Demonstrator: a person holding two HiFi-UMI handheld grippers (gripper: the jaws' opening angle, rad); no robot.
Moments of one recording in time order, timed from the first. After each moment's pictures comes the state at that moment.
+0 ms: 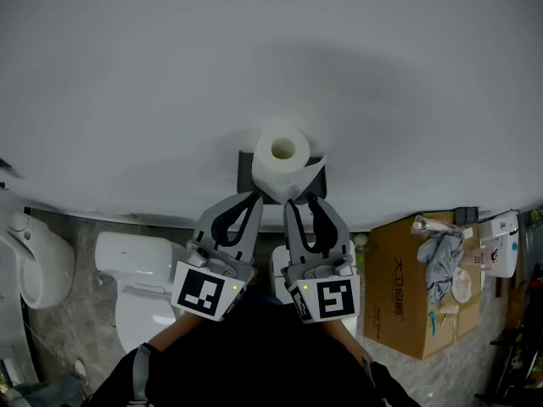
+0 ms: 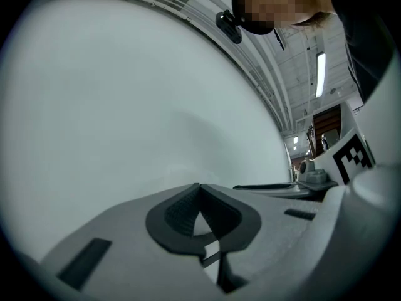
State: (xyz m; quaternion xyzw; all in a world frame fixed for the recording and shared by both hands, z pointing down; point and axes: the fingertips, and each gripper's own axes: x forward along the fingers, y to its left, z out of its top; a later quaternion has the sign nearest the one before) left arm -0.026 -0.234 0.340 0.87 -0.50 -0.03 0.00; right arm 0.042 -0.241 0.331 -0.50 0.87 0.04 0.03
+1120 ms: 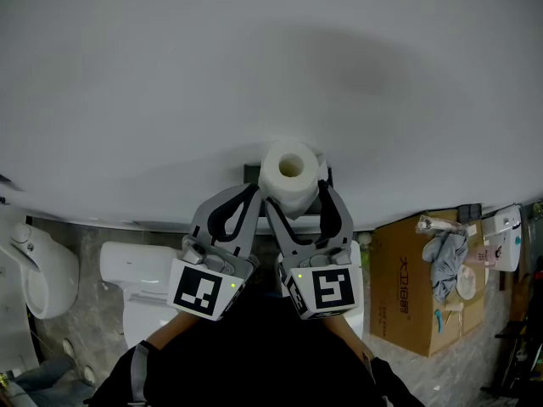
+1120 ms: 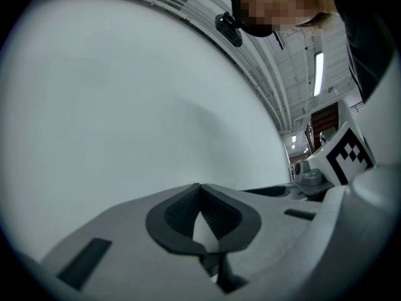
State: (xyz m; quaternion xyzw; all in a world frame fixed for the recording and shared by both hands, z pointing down) left arm -0.050 -0.269 0.323 0.87 -0.49 -0.03 -0.02; right arm 0.011 -0.283 0.329 -0.51 0.86 0.01 -0.01
